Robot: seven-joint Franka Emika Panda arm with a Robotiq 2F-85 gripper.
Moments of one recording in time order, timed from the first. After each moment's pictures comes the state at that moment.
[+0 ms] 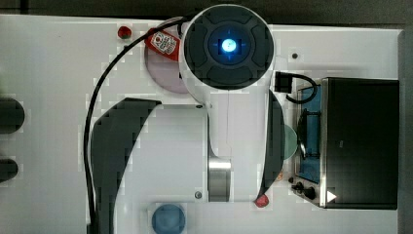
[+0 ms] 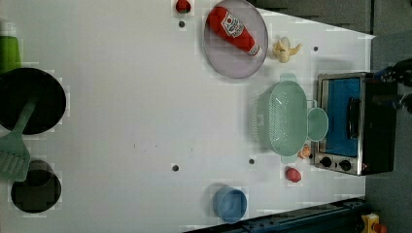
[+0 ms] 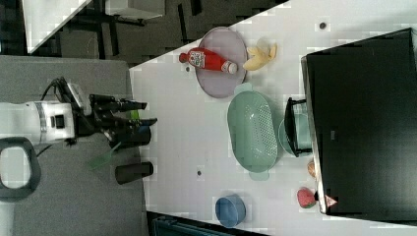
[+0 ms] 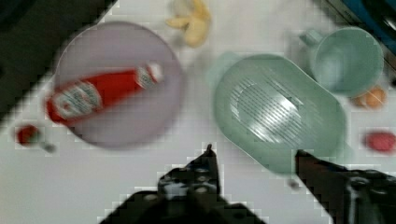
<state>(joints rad) 0.02 -0.04 -0.01 -1.81 -0.02 0.20 0.07</state>
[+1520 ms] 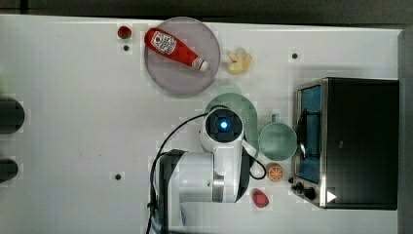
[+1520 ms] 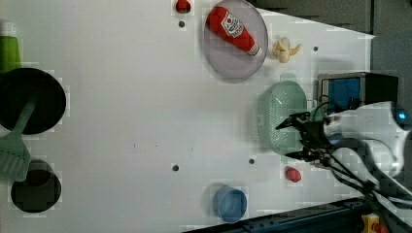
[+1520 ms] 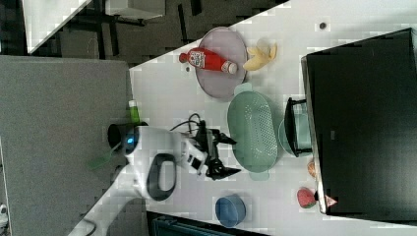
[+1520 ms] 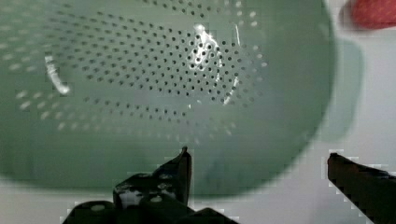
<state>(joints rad) -0.02 0.14 -0.01 -2.44 -0.02 0.76 0.54</state>
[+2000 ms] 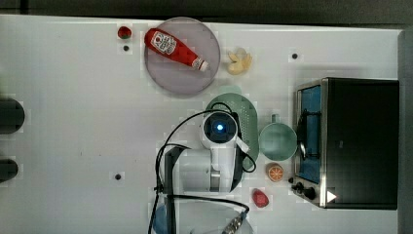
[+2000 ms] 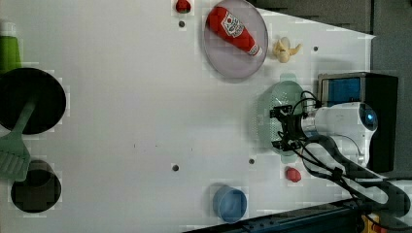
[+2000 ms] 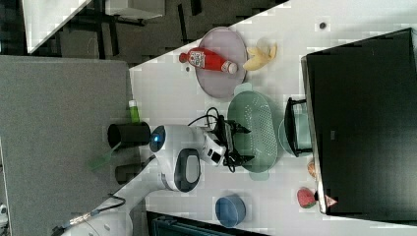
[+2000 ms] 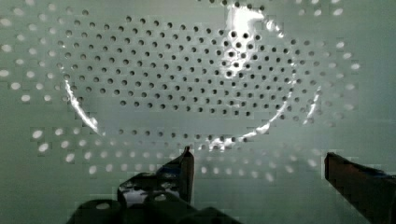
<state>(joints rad) -0.03 0.34 0.00 -2.42 -0.02 1.04 0.62</state>
